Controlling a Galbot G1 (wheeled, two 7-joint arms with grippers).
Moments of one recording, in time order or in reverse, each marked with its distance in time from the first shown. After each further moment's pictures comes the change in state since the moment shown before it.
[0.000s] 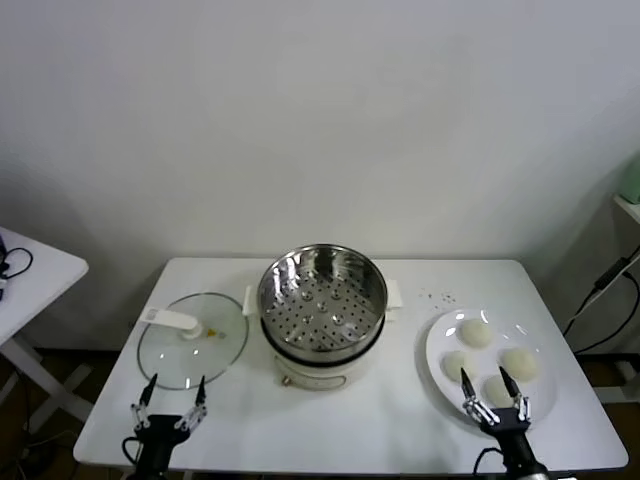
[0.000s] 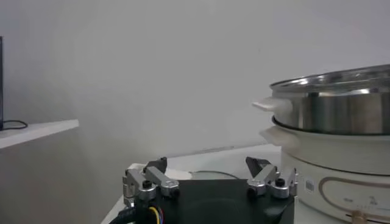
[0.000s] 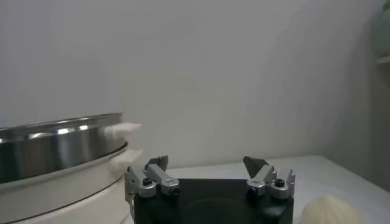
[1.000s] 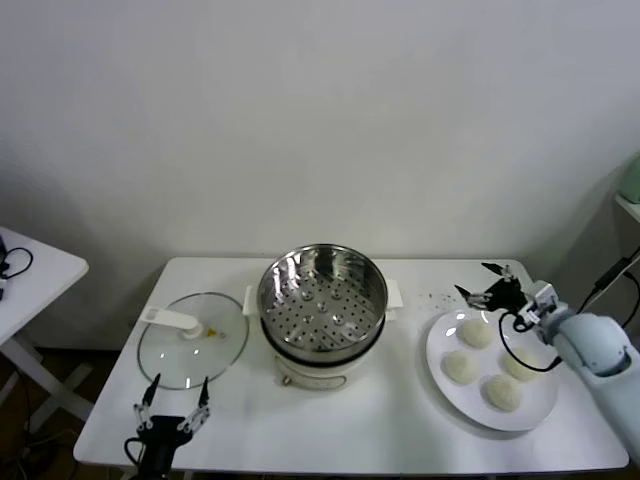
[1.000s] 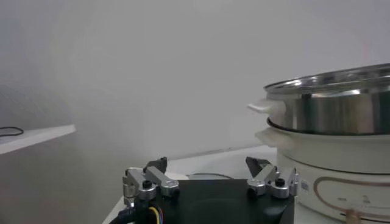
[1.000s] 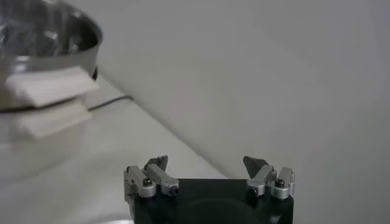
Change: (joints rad) left arm 0.012 0.000 0.011 -0.009 0.025 -0.020 -0.003; right arm 0.831 -0.580 -0.505 -0.243 -0.277 -0.570 -0.419
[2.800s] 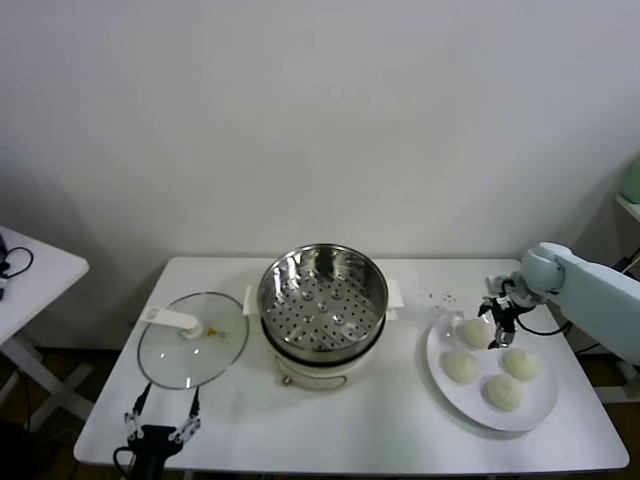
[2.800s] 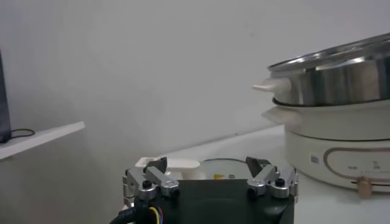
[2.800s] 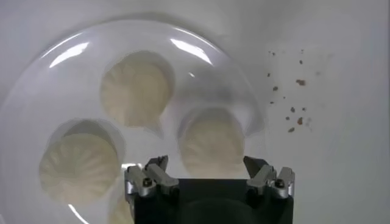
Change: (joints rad) left arm 0.008 0.000 -0.049 0.038 0.056 -0.026 0.009; right arm 0.841 0.155 -1.144 -0.551 -0.181 0.185 -0.524
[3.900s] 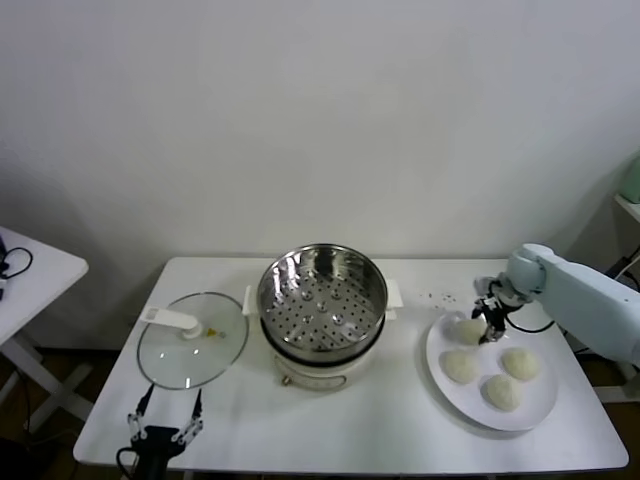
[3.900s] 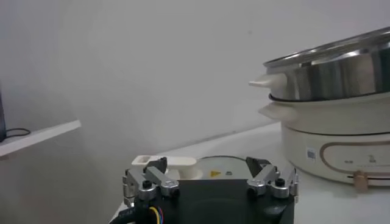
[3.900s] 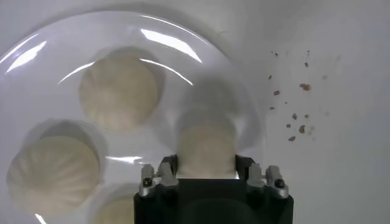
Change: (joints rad) left arm -0.003 0.000 0.004 0.013 0.013 -0.010 -0.003; right arm -0.004 0.045 0.007 -0.055 -0.035 0.036 0.001
